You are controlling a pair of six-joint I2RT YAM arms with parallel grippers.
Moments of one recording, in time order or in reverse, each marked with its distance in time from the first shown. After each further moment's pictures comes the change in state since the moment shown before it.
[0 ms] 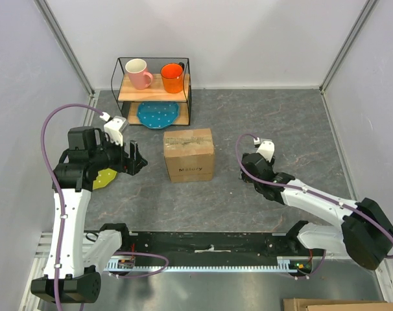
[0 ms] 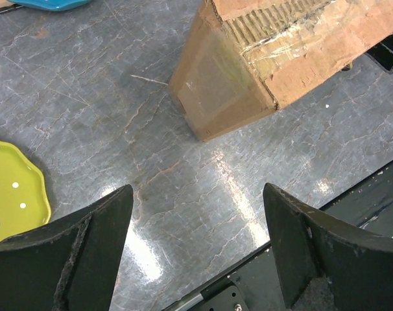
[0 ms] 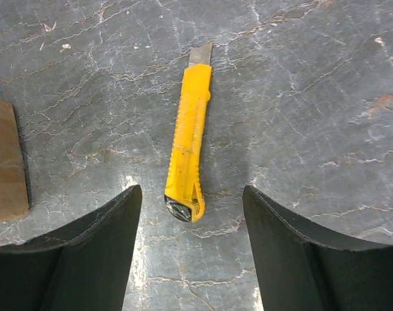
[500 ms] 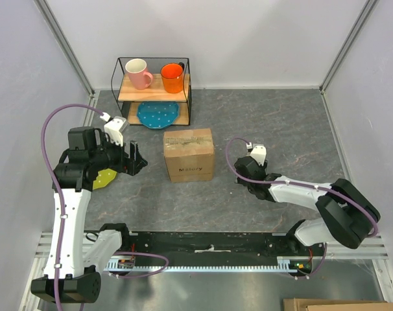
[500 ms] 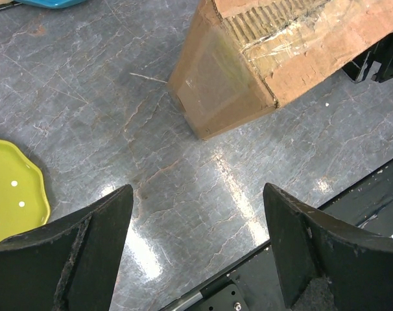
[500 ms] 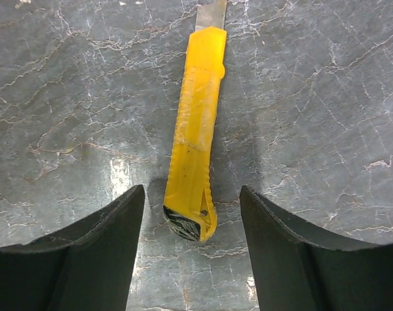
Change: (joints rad) left arm 0.000 0.000 0.000 -0.006 0.000 0.003; right arm 0.009 0.216 -0.034 0.176 -0.019 0.018
